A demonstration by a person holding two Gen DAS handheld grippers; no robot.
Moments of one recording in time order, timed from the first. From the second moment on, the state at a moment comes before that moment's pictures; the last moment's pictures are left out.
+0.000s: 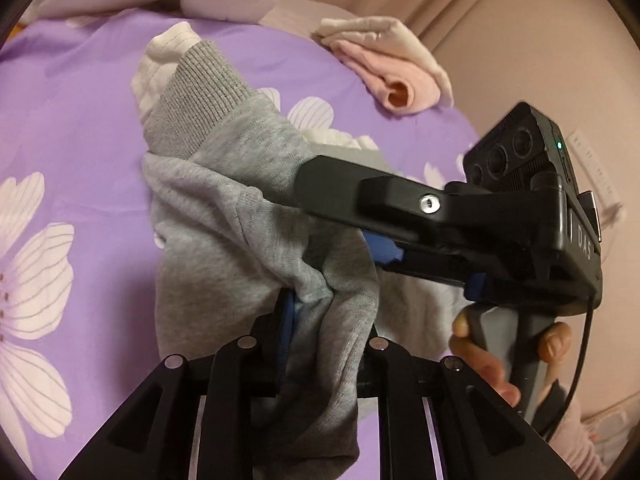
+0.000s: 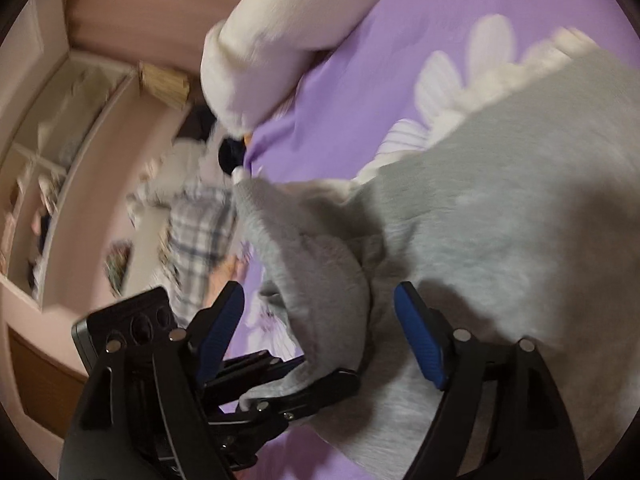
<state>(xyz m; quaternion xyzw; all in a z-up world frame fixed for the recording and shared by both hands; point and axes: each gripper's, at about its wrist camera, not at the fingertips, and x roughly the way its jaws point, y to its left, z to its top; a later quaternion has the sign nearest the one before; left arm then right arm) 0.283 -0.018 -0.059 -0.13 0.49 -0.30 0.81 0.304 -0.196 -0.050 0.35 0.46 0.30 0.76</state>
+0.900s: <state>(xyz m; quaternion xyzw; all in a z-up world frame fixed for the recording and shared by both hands) 0.264 -0.001 -0.027 -0.14 0.47 -0.27 0.83 0.327 -0.173 -0.047 0.26 0.48 0.26 0.80</state>
